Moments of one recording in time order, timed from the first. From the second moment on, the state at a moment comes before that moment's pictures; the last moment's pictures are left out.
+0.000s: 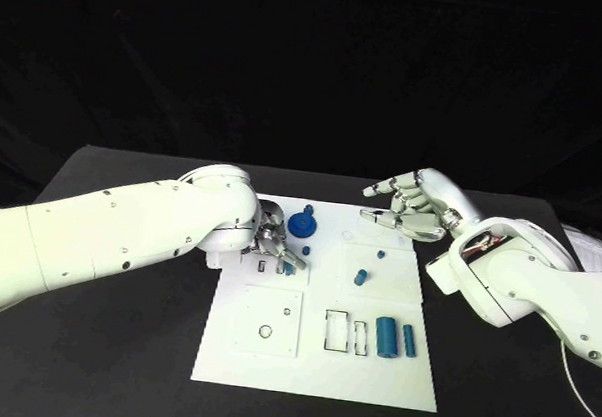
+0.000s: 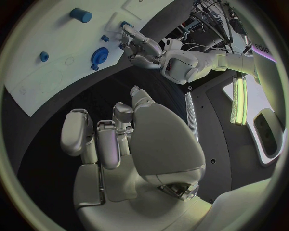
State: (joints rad) left arm 1.28 -0.53 -0.03 1.36 -1.02 0.22 -0.70; left_hand 1.25 0.08 -0.14 0.27 0.08 0.96 0.04 0.59 0.55 1.40 -0.02 1.32 1.28 1.47 -0.07 1.57 1.31 0.05 1.46 0.04 1.49 1.31; right arm 1.10 -0.98 0.11 1.73 -1.09 -0.51 -0.05; right_hand 1.45 -0.10 0.06 0.24 0.29 0.99 0.14 0.08 0.08 1.30 0.06 0.92 1.13 1.47 -0.01 1.46 1.31 0.07 1.31 0.09 1.35 1.17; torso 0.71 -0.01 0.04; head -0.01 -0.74
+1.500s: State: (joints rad) left arm 1.27 -0.60 -0.03 1.44 -1.02 0.06 -0.70; left_hand 1.31 -0.15 0.51 0.26 0.16 0.92 0.05 0.59 0.65 1.42 -0.03 1.30 1.28 1.47 -0.08 1.57 1.31 0.05 1.47 0.03 1.50 1.31; right arm 1.09 -0.97 0.11 1.73 -1.10 -0.48 -0.05; right_hand 1.44 -0.10 0.05 0.24 0.30 0.99 0.14 0.08 0.08 1.30 0.06 0.91 1.12 1.47 -0.01 1.45 1.31 0.08 1.31 0.09 1.34 1.16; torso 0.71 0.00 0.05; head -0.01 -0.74
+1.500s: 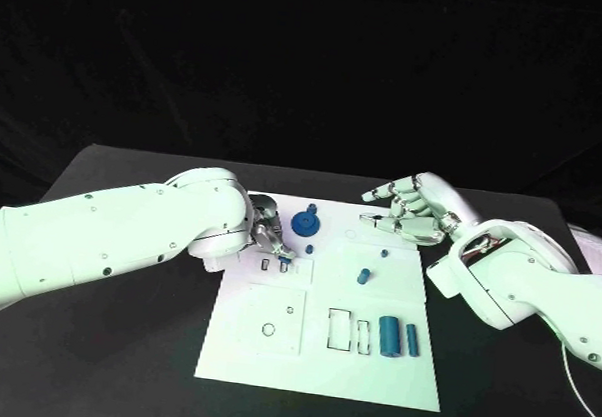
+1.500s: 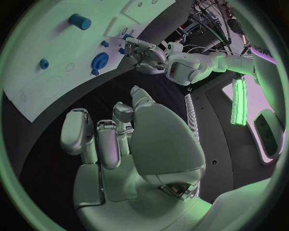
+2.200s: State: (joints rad) left arm 1.25 -0.59 -0.03 1.44 -1.05 0.06 -0.70; left_hand 1.28 -0.16 0.53 0.24 0.16 0.92 0.05 0.59 0.66 1.42 -0.03 1.30 1.27 1.47 -0.08 1.57 1.31 0.05 1.47 0.03 1.50 1.31; right arm 1.08 -0.97 0.11 1.73 -1.09 -0.48 -0.05; right_hand 1.44 -0.10 0.05 0.24 0.30 0.99 0.14 0.08 0.08 1.30 0.05 0.91 1.12 1.47 -0.01 1.45 1.31 0.08 1.31 0.09 1.34 1.16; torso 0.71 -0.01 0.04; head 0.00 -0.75
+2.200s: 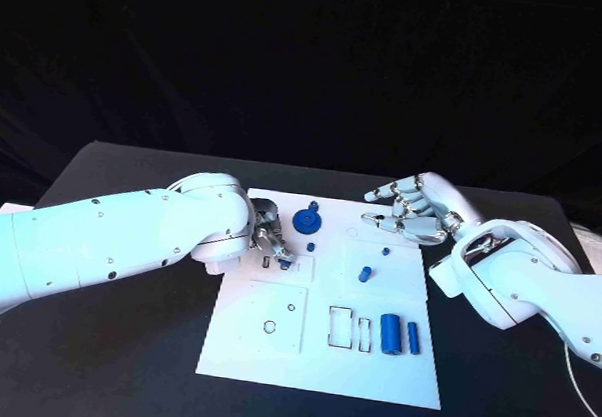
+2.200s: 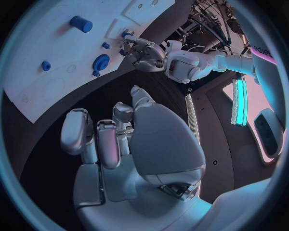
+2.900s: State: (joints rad) left arm 1.25 -0.60 -0.03 1.44 -1.07 0.11 -0.70; left_hand 1.25 -0.17 0.56 0.22 0.20 0.92 0.05 0.61 0.68 1.42 -0.03 1.30 1.27 1.47 -0.08 1.57 1.31 0.05 1.47 0.03 1.50 1.31; right arm 1.08 -0.97 0.11 1.73 -1.09 -0.47 -0.05; right_hand 1.44 -0.10 0.05 0.24 0.30 0.99 0.14 0.08 0.08 1.30 0.05 0.91 1.12 1.47 -0.01 1.45 1.31 0.08 1.31 0.09 1.34 1.16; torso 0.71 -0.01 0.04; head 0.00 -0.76
